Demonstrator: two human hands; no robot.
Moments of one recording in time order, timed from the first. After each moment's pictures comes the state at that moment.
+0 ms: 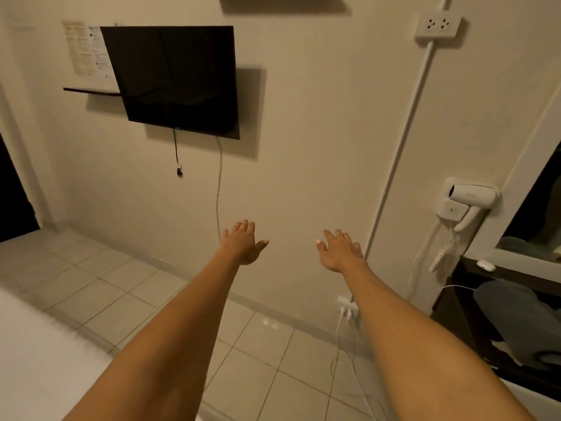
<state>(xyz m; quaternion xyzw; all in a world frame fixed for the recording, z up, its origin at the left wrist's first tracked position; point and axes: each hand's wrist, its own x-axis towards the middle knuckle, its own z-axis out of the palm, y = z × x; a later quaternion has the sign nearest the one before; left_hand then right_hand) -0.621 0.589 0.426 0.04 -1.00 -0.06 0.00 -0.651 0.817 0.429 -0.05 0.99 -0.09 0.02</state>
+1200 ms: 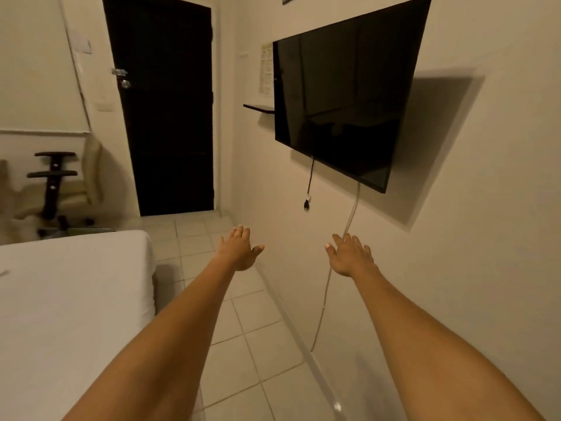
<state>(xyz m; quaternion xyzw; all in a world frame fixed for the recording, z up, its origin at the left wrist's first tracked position) -0.896 0.313 0.419 0.40 -0.91 -0.11 0.06 -1.087 0.483 0.439 -0.39 0.92 -0.04 0.05</state>
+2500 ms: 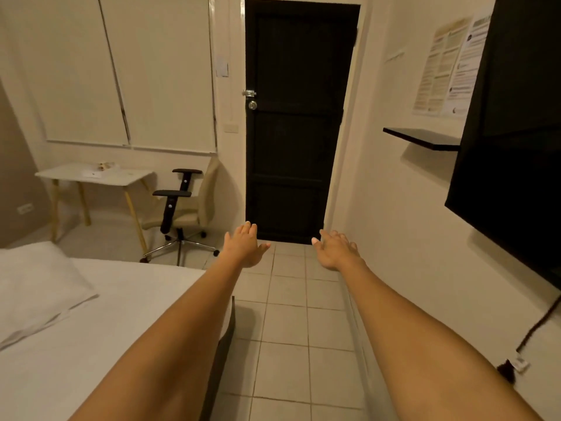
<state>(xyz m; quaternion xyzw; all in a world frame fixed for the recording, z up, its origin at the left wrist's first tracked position) -0.999 -0.252 0.430 0.60 -0.79 -0.08 0.09 -1.219 -0.214 0.432 -0.64 0.76 -0.08 0.07</state>
